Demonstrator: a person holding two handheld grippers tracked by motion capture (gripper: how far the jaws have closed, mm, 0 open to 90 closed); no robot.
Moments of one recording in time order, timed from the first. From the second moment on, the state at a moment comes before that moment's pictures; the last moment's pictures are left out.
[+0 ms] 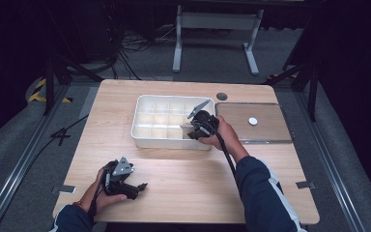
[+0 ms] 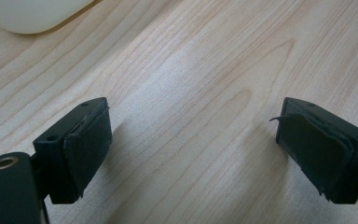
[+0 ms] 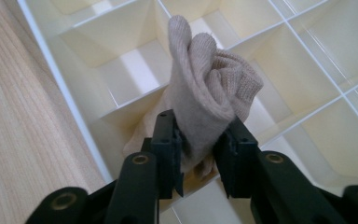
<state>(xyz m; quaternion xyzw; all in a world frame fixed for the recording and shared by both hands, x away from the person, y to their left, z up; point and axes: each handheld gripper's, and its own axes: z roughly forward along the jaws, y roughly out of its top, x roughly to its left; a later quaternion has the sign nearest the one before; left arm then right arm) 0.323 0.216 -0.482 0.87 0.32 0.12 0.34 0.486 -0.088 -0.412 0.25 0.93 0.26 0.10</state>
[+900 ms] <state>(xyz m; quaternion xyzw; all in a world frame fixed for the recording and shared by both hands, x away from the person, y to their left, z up) 0.323 0.214 -0.483 0.87 0.32 0.12 0.35 0.488 -0.093 -0.405 0.28 0.90 0.32 0.11</state>
